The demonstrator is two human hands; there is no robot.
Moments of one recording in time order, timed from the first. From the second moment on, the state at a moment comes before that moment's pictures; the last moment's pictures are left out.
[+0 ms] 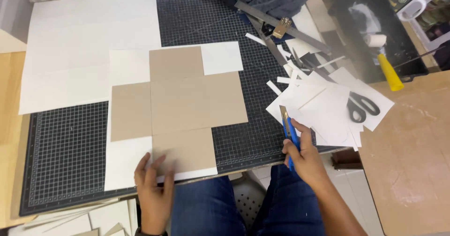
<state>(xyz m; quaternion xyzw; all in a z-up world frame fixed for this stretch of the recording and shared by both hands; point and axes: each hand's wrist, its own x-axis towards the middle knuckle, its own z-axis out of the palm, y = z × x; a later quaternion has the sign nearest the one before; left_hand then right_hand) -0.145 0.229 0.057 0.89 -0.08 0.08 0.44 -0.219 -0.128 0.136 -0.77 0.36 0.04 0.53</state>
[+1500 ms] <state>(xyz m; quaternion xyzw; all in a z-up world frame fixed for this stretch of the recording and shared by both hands) -0.061 0.142 0.029 0.95 -0.19 0.13 0.23 -0.134 -0.008 0.135 -0.95 0.09 0.17 0.24</state>
